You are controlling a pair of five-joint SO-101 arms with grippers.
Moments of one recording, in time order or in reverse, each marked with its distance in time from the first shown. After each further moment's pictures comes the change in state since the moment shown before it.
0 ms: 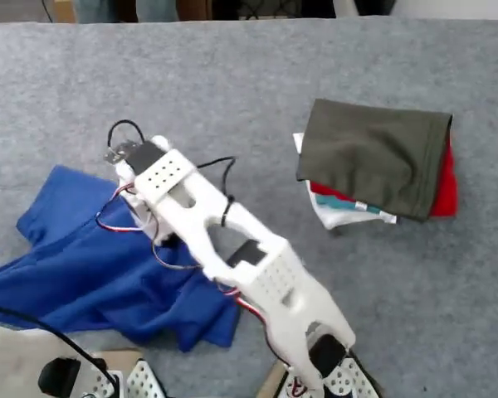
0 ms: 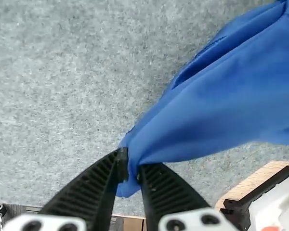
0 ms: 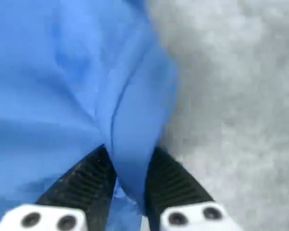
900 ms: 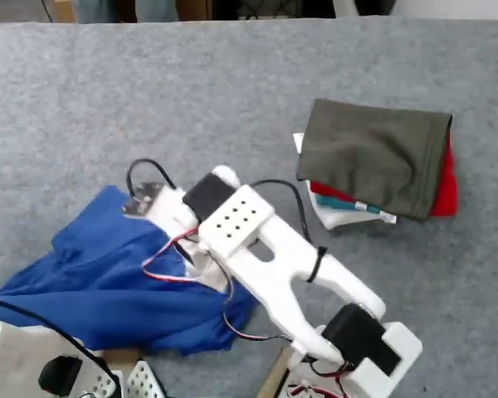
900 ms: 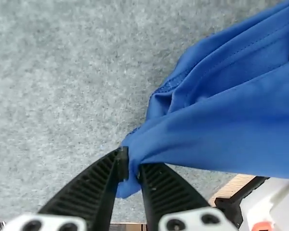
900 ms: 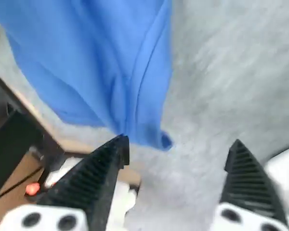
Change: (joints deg) left arm 4.0 0.0 3.2 0.0 0.1; right arm -1.1 -51.0 45.4 0.0 21.0
